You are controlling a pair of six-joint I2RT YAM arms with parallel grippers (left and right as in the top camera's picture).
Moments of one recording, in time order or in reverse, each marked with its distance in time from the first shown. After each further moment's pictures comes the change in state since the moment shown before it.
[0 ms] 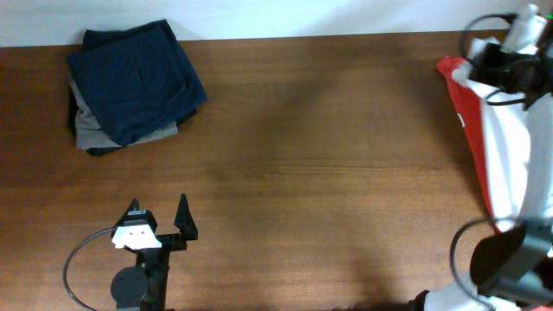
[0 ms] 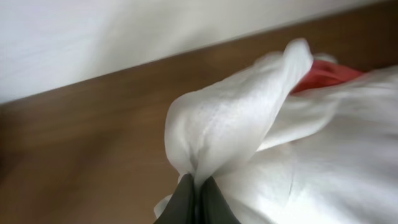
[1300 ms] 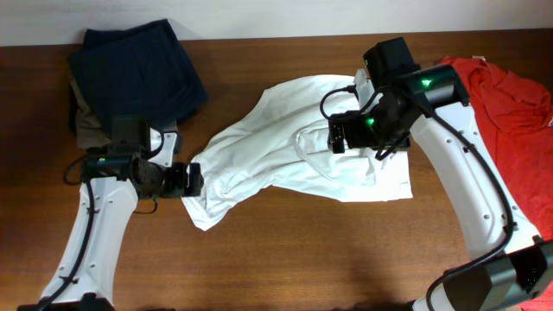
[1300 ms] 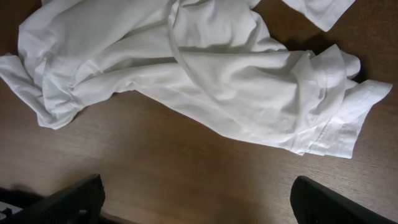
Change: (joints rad) left arm -0.003 1.435 1.052 -0.827 0.157 0.210; right arm 0.579 -0.037 -0.038 -0.542 0.141 0.154
